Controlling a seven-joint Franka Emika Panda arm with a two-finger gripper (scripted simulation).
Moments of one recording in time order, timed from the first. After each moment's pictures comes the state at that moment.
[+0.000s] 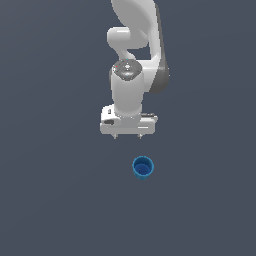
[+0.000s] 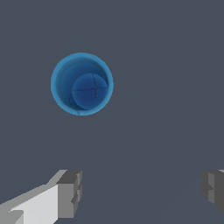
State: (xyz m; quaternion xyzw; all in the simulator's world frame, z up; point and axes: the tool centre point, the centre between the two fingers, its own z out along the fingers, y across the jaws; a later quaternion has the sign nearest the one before) arm 0.000 0.000 0.169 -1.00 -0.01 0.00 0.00
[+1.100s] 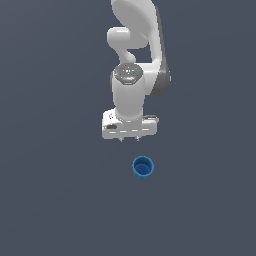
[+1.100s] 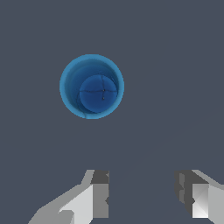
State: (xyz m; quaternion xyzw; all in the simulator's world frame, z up) arm 0.008 0.006 0.163 -1.00 -0.05 0.00 0.01
